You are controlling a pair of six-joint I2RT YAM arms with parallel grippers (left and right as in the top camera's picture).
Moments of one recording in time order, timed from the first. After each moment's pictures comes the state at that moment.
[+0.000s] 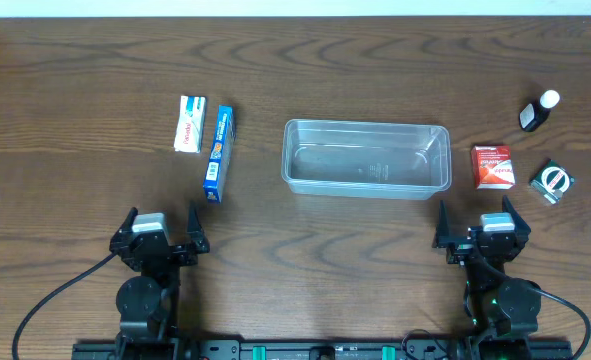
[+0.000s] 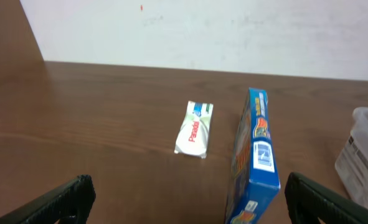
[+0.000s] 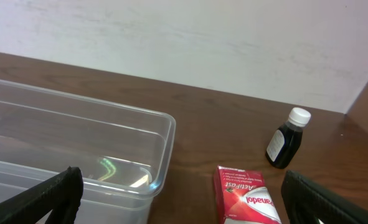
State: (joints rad) left arm -0.05 0.01 0.06 -0.18 -0.13 -0.06; right arm 0.05 0.01 0.01 -0.07 0.03 -0.12
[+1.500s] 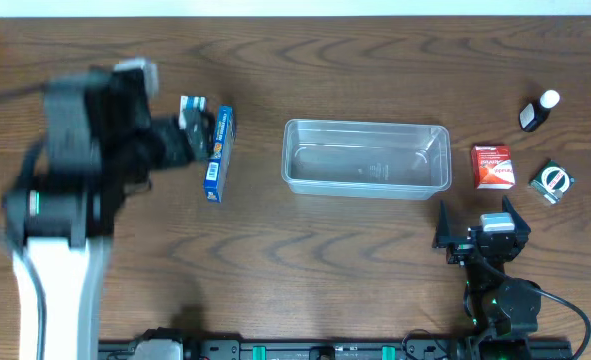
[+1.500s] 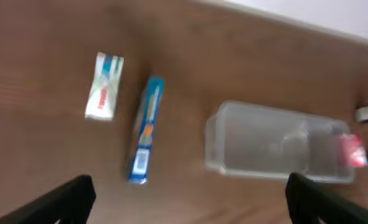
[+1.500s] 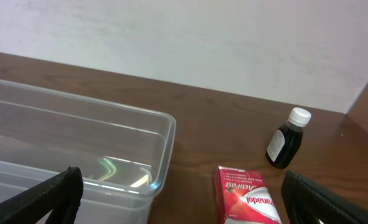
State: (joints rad) left arm -0.05 1.29 1.60 -1.17 0.21 -0.24; right arm 0.05 0.01 0.01 -0.07 0.03 -0.12
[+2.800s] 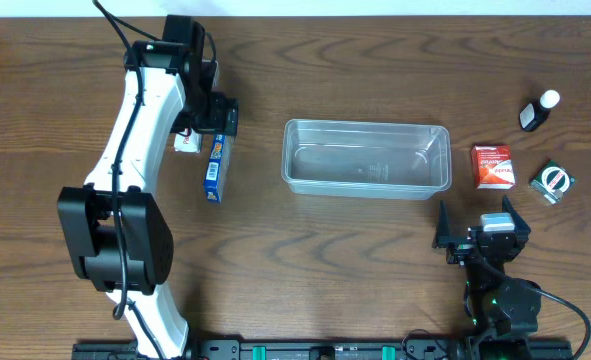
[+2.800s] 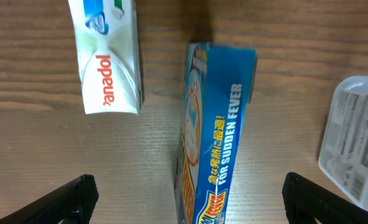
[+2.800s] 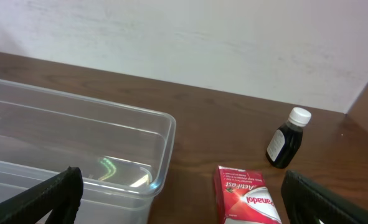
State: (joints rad) left arm -0.10 1.97 1.75 -1.20 0.03 -0.04; right arm 0.05 0.01 0.01 -0.07 0.03 -0.12
